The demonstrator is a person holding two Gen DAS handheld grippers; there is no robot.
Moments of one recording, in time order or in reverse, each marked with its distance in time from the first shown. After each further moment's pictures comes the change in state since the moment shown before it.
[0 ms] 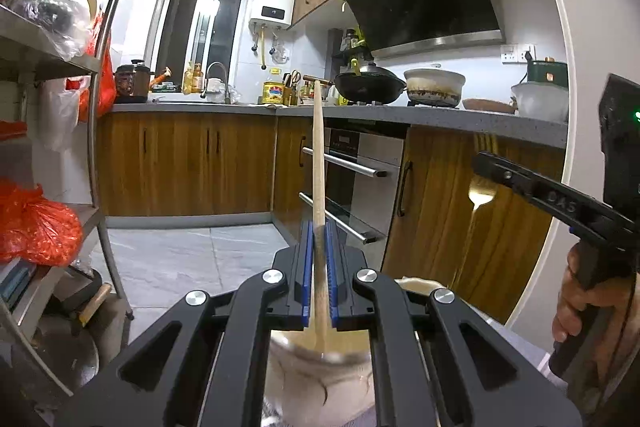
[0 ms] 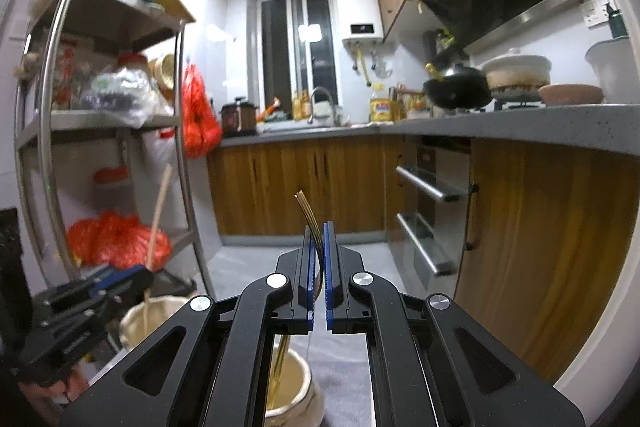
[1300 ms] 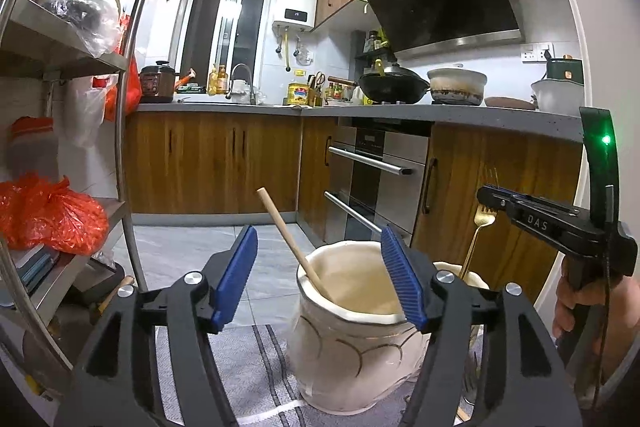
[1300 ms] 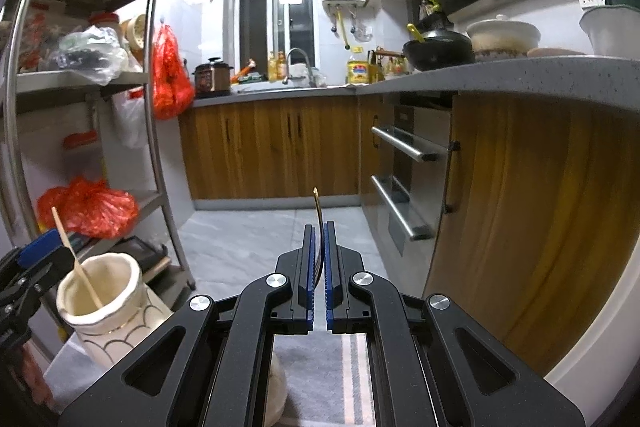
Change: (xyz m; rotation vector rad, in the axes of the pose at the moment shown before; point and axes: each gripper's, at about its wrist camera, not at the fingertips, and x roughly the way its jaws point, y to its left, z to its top) left arm -0.010 0.010 -0.010 -0.017 -0.010 0.092; right arm 0.027 -0.016 -0.025 0.010 0.121 -0.096
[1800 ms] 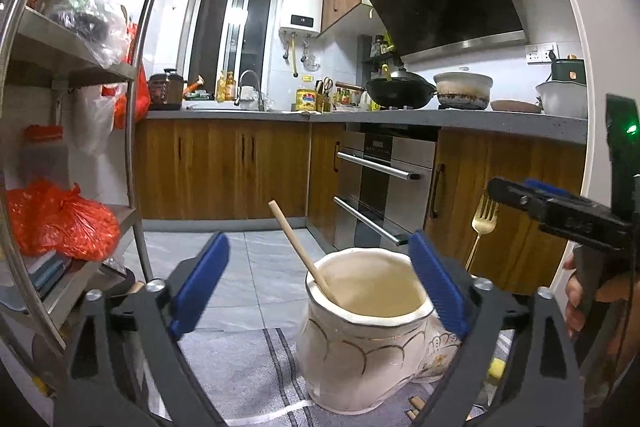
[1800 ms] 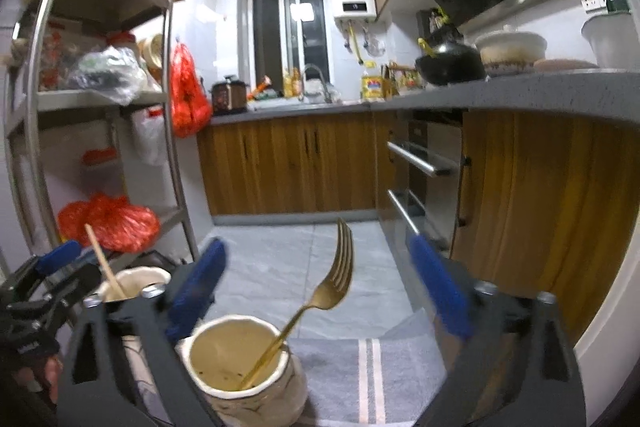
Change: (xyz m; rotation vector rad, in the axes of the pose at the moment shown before) left arm -0.012 -0.002 0.005 0.018 -0.022 0.041; right arm -0.033 0.002 0.010 0.007 -0.097 0.072
